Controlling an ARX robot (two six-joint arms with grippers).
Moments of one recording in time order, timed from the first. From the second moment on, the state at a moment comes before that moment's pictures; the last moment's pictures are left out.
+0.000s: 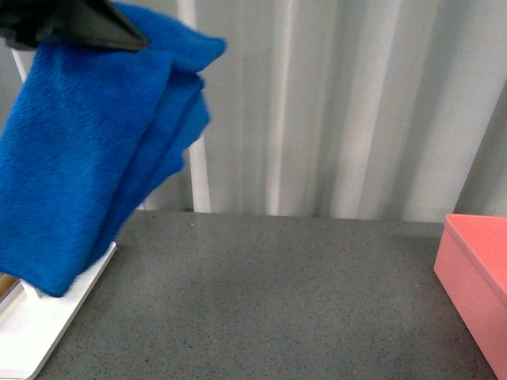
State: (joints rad) left arm -0.16 1.46 1.16 -0.09 0.50 0.07; right arm 0.00 0.00 0.02 0.00 0.00 -0.01
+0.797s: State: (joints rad) left arm -0.40 1.48 1.11 0.08 0.46 -0.07; right arm -0.18 0.30 0.13 -0.12 -0.34 -0.04
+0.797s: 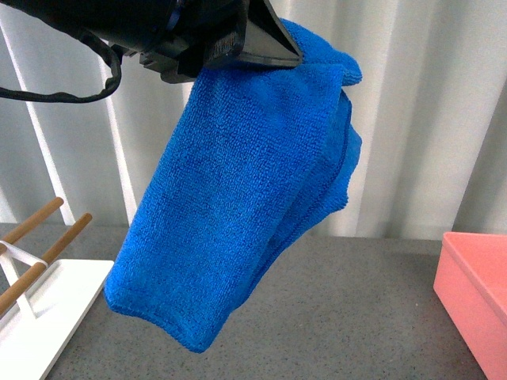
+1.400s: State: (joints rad) left arm -0.41 1.48 1.11 0.08 0.46 -0.08; right arm 0.23 1.31 0.38 0.84 -0.63 0.25
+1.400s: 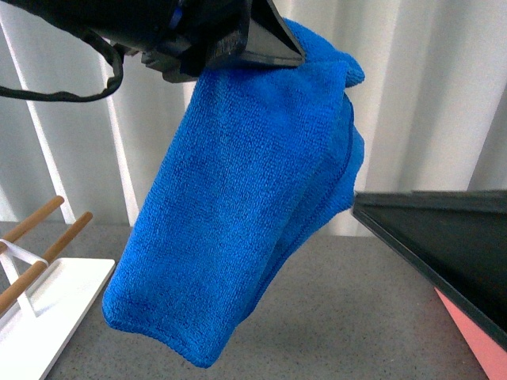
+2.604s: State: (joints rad) left arm -0.41 1.48 1.11 0.08 0.46 -0.08; right arm 0.47 1.67 0.66 1.03 -0.42 0.38
